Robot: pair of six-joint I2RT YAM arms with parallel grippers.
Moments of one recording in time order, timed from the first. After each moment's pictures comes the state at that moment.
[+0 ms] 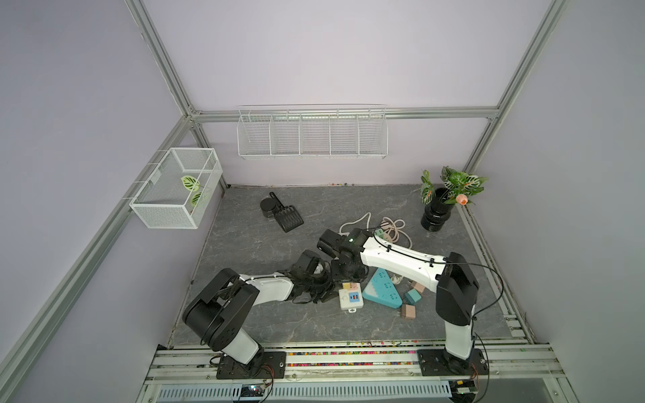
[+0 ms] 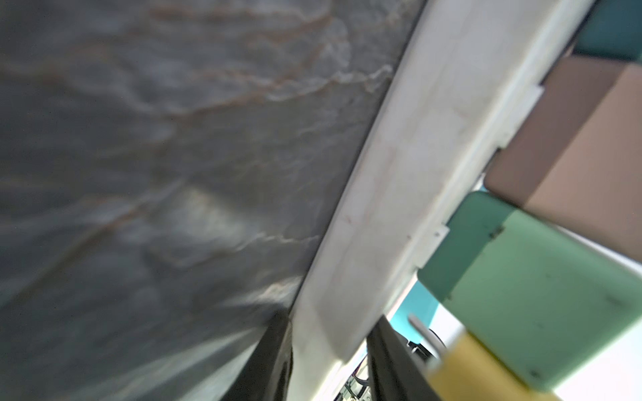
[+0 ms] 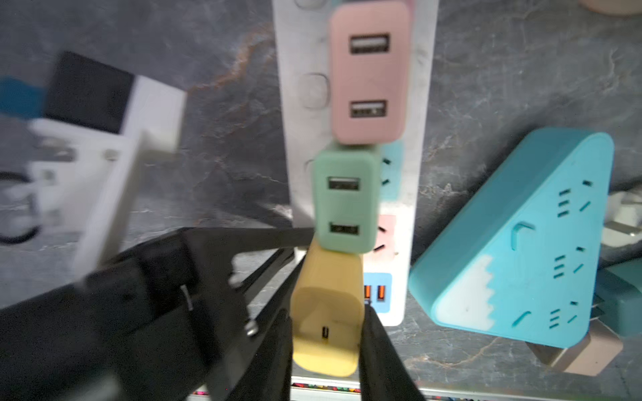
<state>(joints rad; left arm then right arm) -0.68 1.61 0.57 0.10 0.58 -1.28 0.98 1.95 1.70 -1.19 0.05 0.89</state>
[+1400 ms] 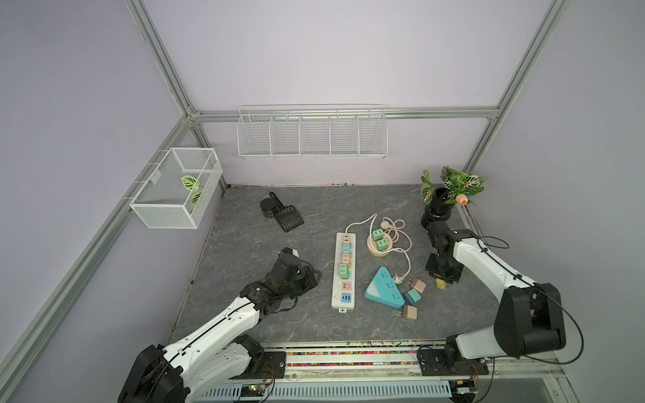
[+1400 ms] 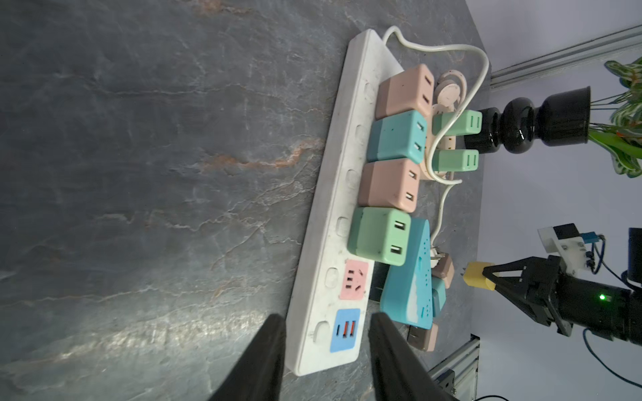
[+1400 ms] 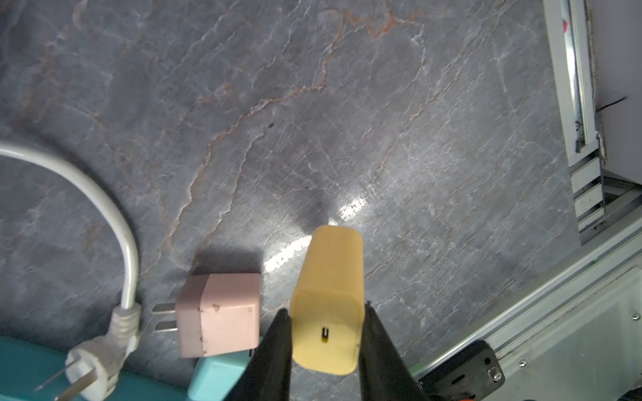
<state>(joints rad) -0.67 0.96 0.51 -0.26 0.13 -1.05 0.13 1.47 1.00 -1.10 0.24 0.65</state>
